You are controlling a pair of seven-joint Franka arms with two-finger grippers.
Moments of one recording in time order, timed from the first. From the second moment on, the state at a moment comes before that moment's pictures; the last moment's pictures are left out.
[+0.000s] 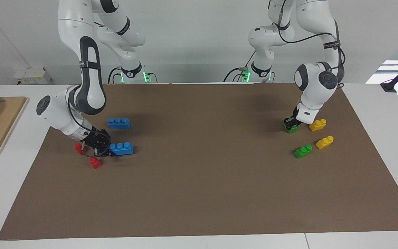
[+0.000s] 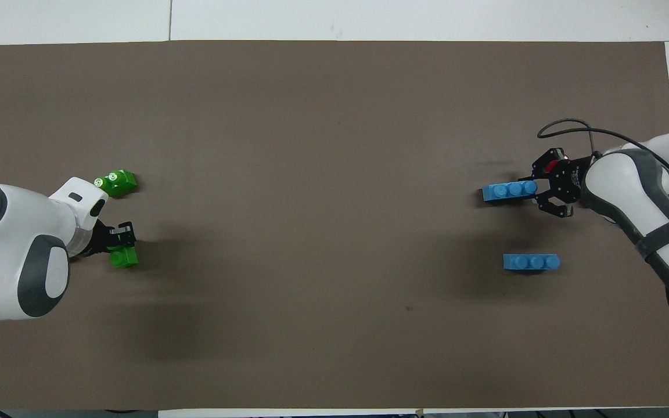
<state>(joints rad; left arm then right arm) 0.07 0.02 -0.07 -2.35 0.03 2.30 -0.23 -0.11 0.30 -0.02 -2.05 0.52 2.25 0.97</state>
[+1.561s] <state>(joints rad) 0.06 -0.11 -0.06 -1.75 0.03 1.53 -0.10 -0.08 0.15 -0.01 -1.84 0.36 1.99 1.02</state>
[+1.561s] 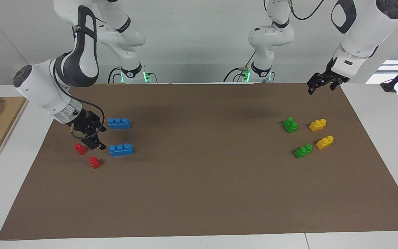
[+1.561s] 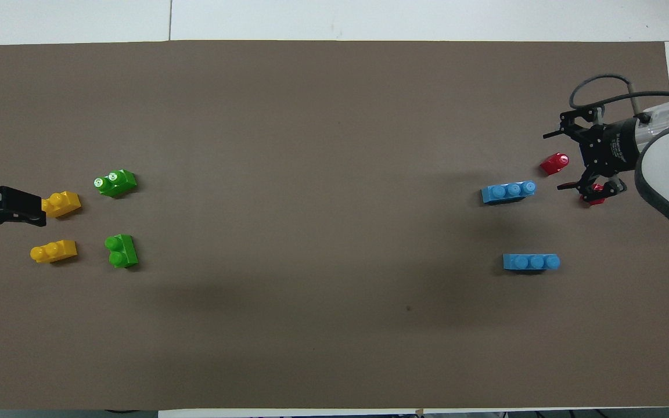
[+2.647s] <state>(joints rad) 0.04 -0.10 -0.08 -1.72 0.02 1.52 -0.09 0.00 -0.03 -0.02 -1.71 0.03 1.73 0.25</state>
